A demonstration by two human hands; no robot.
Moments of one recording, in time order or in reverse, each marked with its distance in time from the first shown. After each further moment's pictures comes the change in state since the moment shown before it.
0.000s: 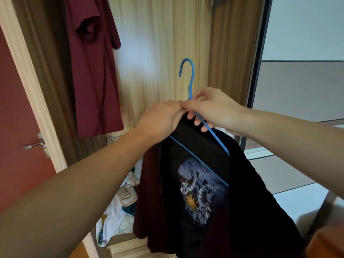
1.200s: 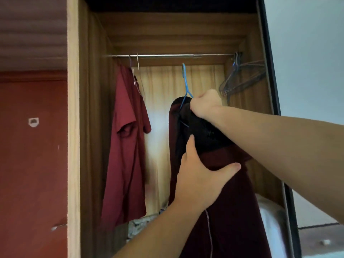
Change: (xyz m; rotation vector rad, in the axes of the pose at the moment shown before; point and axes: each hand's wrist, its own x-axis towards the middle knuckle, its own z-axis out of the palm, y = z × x) left_hand 0.070 0.055 -0.044 -0.566 0.299 -0.447; right_hand 0.142 -0.160 -0.066 0.028 0.520 -0.250
